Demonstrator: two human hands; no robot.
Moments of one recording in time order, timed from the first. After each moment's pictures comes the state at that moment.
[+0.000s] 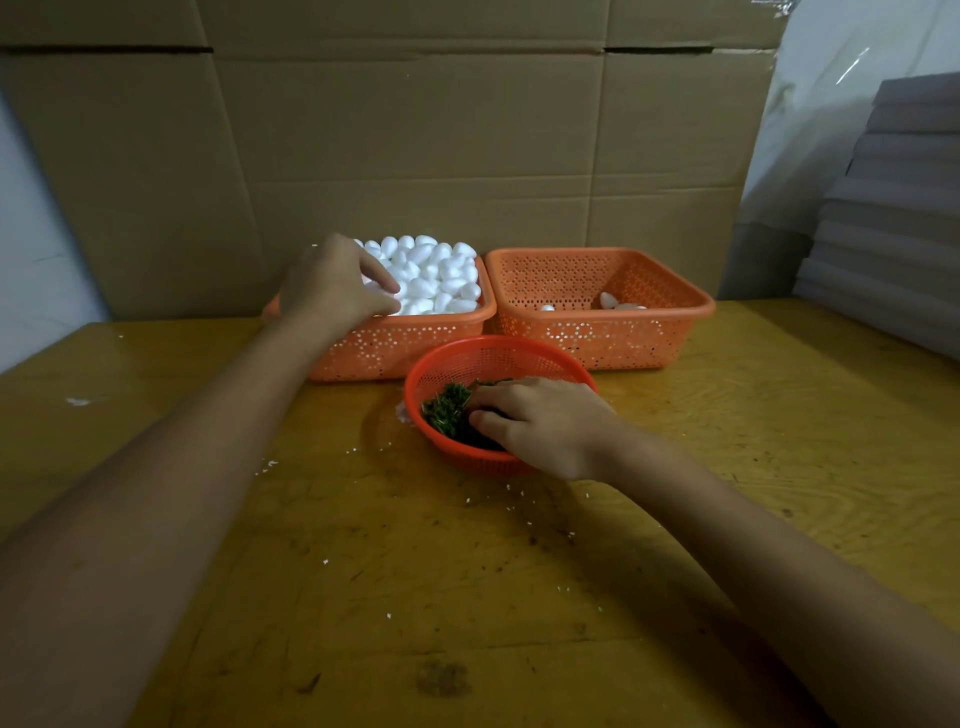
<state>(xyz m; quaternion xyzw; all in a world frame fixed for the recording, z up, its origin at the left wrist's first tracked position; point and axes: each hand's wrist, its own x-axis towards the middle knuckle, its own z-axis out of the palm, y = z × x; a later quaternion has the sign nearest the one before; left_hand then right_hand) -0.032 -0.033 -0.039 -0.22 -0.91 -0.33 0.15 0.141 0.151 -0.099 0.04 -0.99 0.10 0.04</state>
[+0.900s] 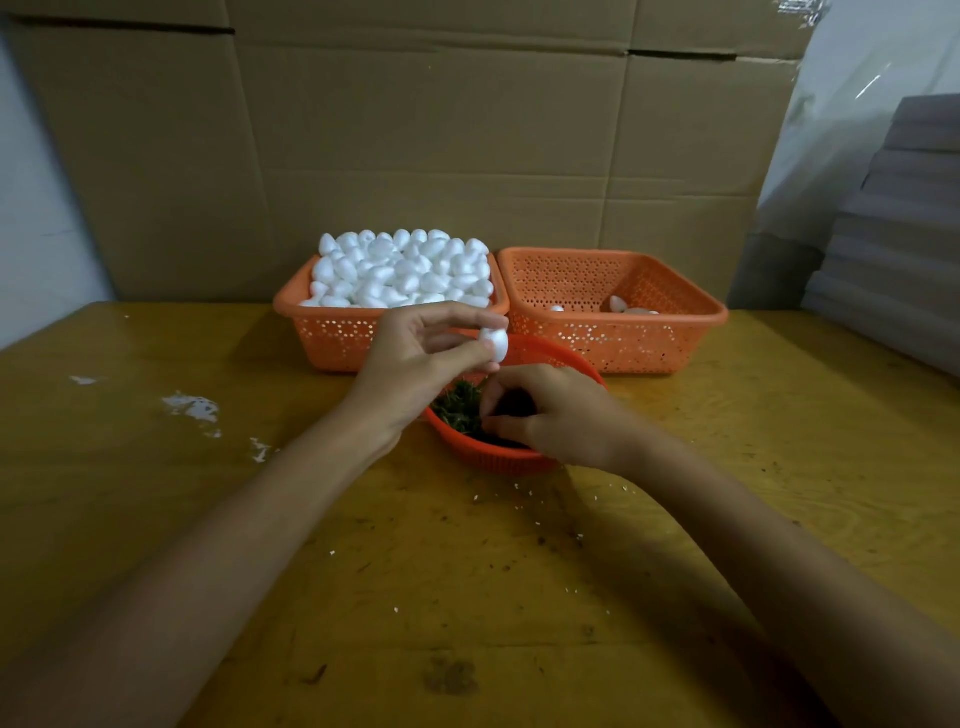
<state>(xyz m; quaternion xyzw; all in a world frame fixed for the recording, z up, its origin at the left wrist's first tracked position) 0.057 -0.012 -0.093 -0.35 -0.65 -0.68 -0.02 0.144 0.153 -0.091 0.05 -0.97 0.23 0.08</state>
